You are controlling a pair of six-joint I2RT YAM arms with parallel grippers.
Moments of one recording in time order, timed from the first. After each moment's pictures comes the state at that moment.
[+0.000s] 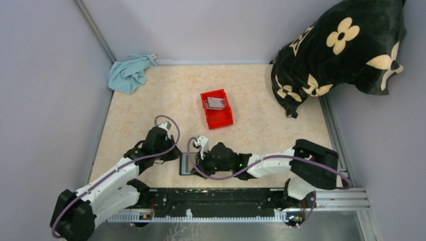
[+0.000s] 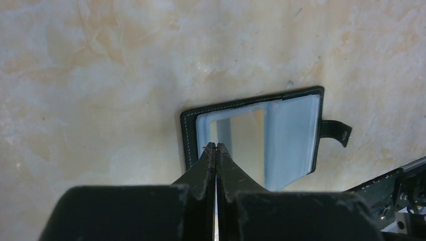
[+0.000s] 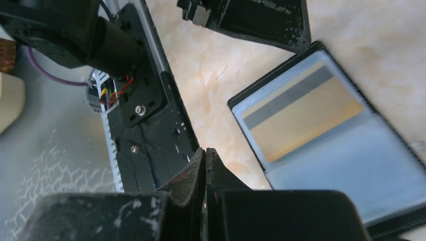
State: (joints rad) left arm -0.54 0.90 0.42 -0.32 0.05 -0.64; right arm 1.22 1.47 0.61 0.46 -0.14 0.44
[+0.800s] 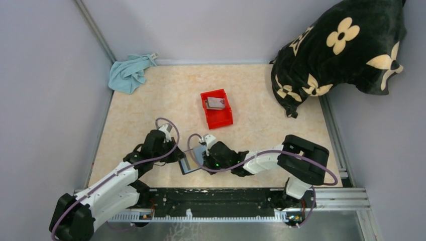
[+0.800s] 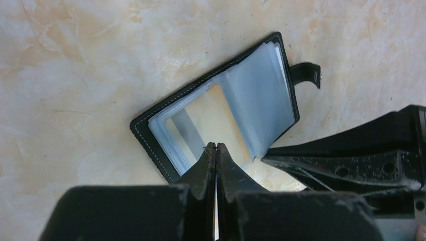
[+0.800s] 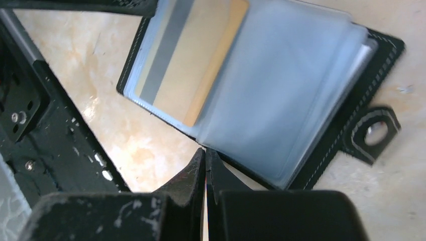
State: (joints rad) left arm -0.54 0.85 0.34 -0.24 0.15 -0.67; right arm 1.17 1.62 0.61 0.35 0.01 0.49
